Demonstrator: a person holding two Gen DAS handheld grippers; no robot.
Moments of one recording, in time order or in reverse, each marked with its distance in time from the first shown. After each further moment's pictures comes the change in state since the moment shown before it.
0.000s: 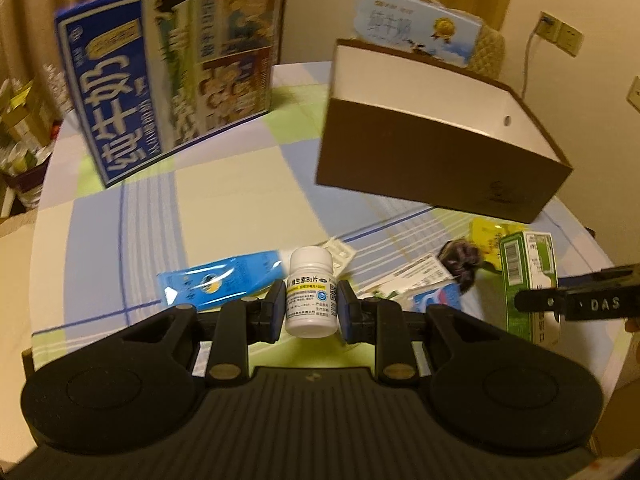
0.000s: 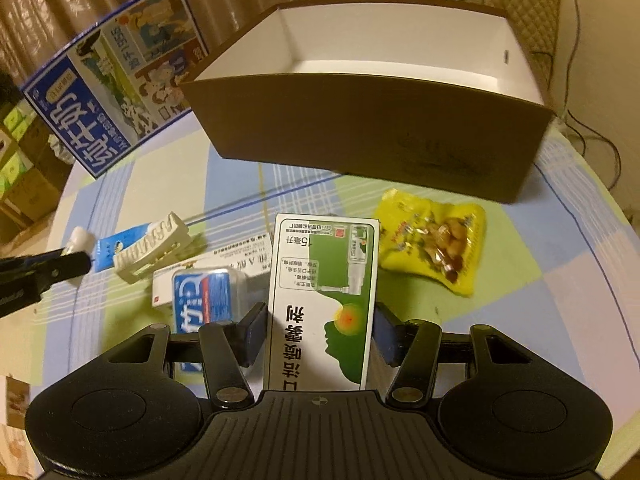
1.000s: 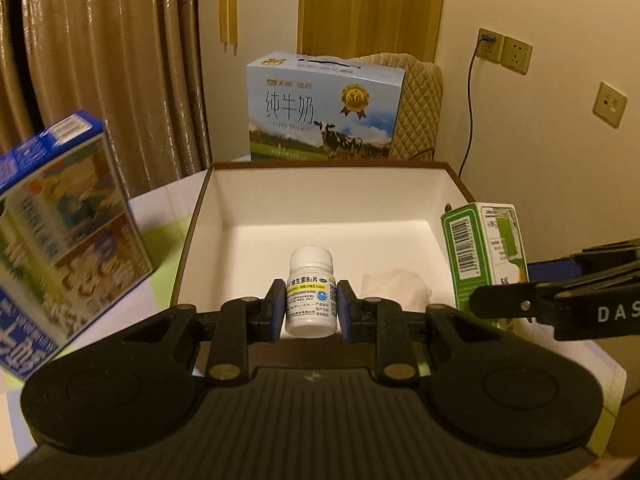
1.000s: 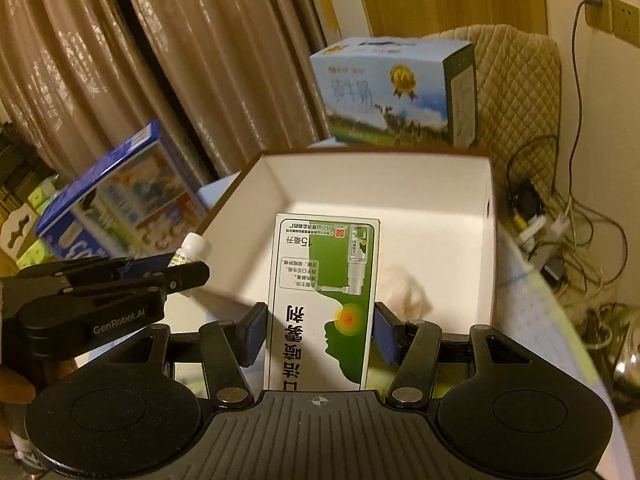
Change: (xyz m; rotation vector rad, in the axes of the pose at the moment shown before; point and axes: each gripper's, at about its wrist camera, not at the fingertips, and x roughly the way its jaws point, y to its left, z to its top) left arm 0.069 -0.127 0.160 0.176 -0.130 -0.077; right arm -0.033 -0.064 0.154 -0.004 -0.209 0.087
